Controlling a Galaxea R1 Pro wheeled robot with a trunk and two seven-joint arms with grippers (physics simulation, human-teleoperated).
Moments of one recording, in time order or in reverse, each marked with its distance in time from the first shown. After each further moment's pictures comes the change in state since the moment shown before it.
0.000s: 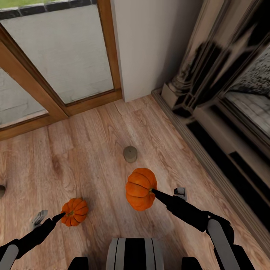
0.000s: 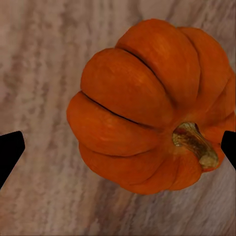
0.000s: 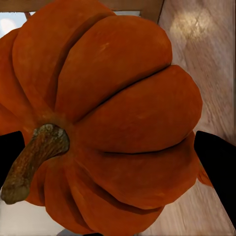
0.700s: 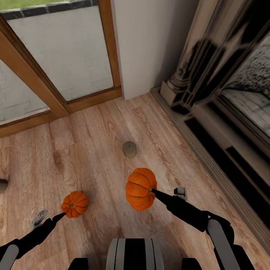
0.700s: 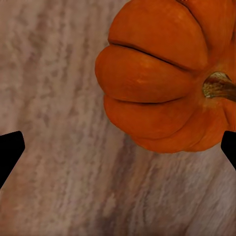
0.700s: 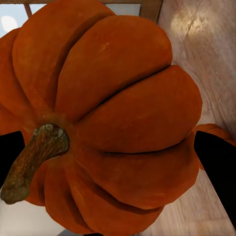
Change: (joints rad) left arm 0.000 0.000 -0.002 0.000 0.000 -0.001 0.000; right arm 0.000 0.000 0.000 0.000 -0.004 0.002 -0.001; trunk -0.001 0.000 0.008
